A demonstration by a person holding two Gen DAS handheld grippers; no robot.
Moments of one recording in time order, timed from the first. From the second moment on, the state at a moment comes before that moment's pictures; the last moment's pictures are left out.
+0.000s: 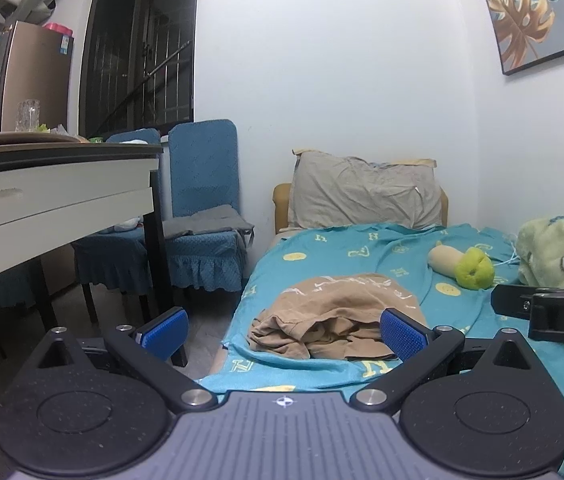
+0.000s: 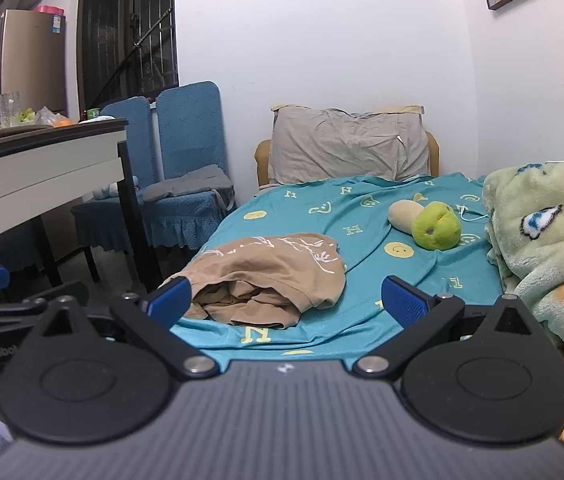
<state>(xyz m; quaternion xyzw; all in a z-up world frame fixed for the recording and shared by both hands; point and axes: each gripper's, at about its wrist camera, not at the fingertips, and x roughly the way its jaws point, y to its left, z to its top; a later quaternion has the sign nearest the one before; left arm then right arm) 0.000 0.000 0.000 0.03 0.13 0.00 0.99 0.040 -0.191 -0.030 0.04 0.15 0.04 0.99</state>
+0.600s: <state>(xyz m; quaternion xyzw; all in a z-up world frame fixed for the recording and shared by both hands) 0.008 0.004 -0.010 0.02 0.15 0.01 0.99 0.045 -0.185 -0.039 0.03 0.16 0.04 0.99</state>
